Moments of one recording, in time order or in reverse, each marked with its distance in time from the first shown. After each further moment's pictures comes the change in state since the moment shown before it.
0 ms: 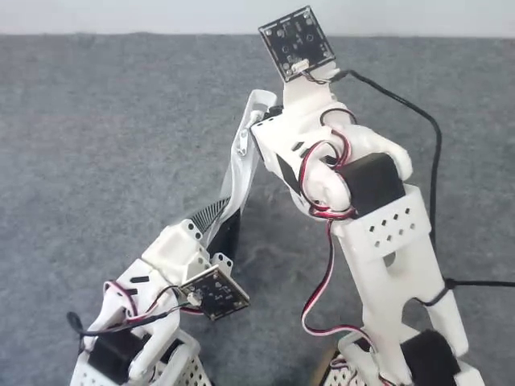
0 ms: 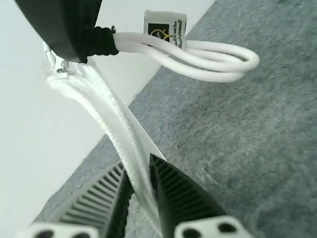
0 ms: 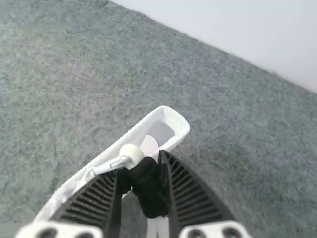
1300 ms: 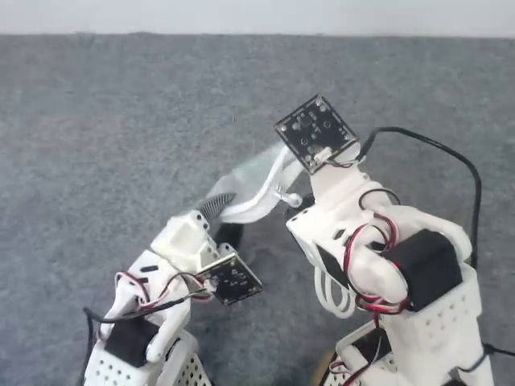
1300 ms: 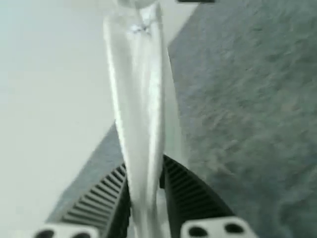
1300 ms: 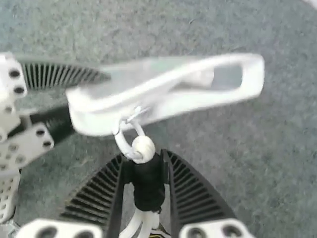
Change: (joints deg) left arm -7.1 1.5 5.5 -12.0 -7.2; right arm -5.9 -21.7 10.5 26.2 6.5
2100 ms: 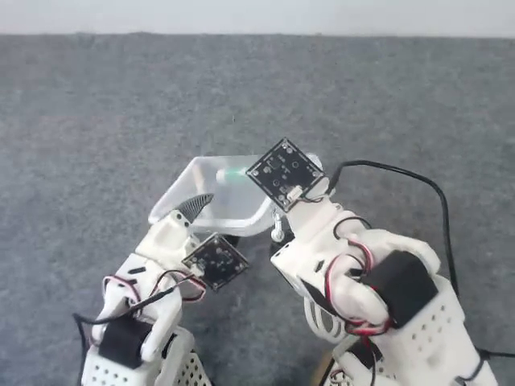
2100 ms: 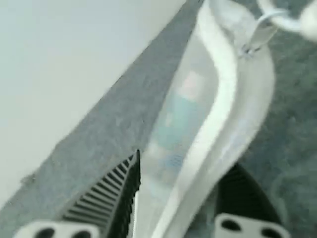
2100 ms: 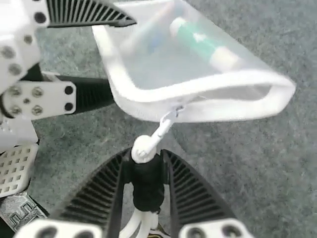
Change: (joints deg) left arm -4.5 -0.2 -2.6 9.8 7.6; right arm -9.2 -8.5 16.1 -4.7 -2.6
